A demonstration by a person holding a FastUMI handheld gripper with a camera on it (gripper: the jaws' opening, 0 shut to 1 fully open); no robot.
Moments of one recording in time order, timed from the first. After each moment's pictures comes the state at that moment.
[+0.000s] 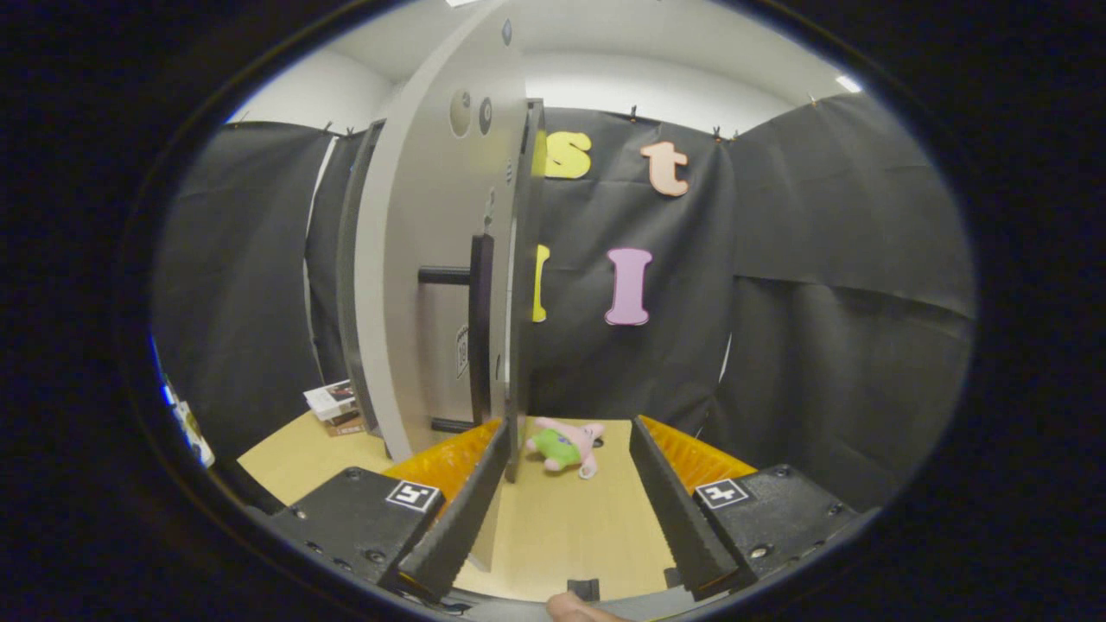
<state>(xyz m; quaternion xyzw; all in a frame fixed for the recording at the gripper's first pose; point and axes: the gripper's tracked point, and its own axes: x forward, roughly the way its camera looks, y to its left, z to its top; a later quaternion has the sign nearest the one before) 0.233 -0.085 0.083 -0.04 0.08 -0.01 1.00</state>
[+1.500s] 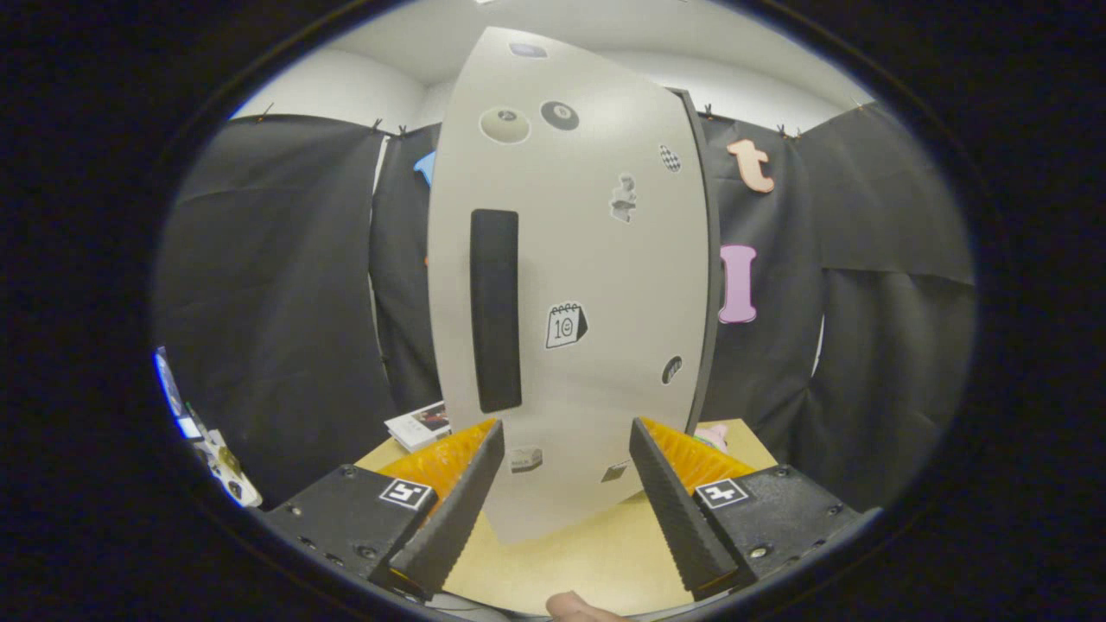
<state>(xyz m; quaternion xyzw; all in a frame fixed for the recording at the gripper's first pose) 0.272 0.177 0.055 -0.01 0.06 0.07 1.00</state>
